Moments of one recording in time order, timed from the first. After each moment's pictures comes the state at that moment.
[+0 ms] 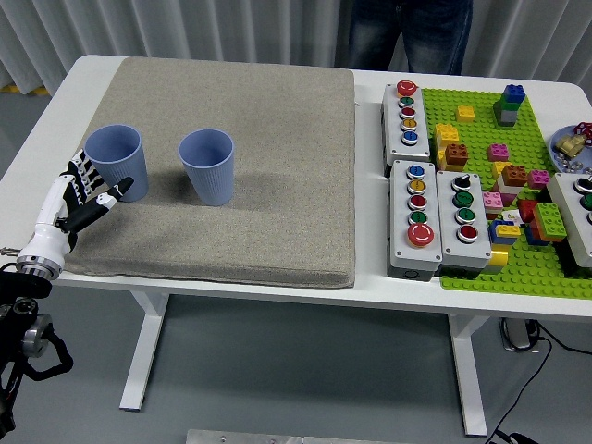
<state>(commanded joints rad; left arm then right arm) -0.11 0.20 -1.52 -1.15 1.29 -0.05 -0.25 0.21 -0.13 1.00 0.18 -0.30 0.19 -0.29</state>
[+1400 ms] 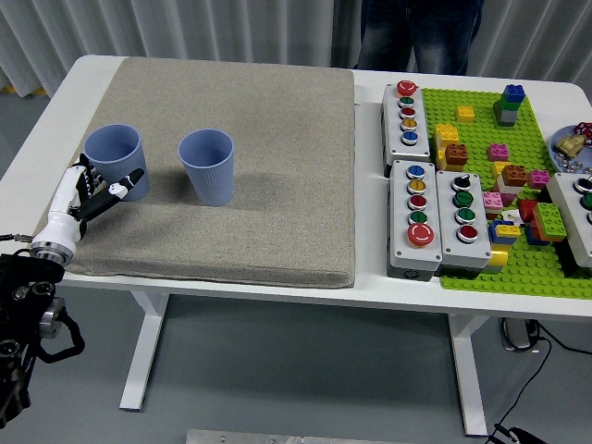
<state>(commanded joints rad) -0.22 0.15 -1.54 -1.01 1.37 -0.04 -0.26 0.22 -0.13 0.99 0.18 -0.29 0.20 -0.29</state>
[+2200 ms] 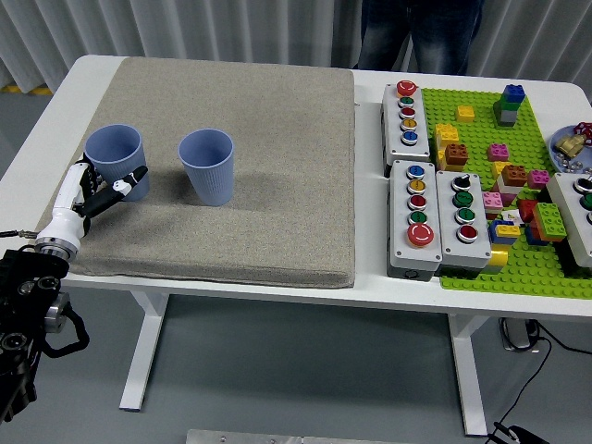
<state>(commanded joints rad) -0.25 0.14 -1.55 -0.98 1.40 -0.05 -0.26 0.22 -0.13 0.99 0.18 -0.29 0.21 -0.29</state>
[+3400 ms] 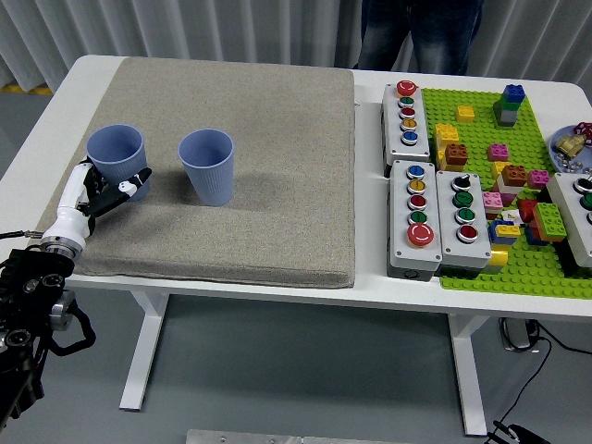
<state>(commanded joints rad) -0.26 0.13 -1.54 -0.96 1.36 -0.05 -0.25 0.22 -0.13 0.99 0.18 -0.28 0.21 -0.29</state>
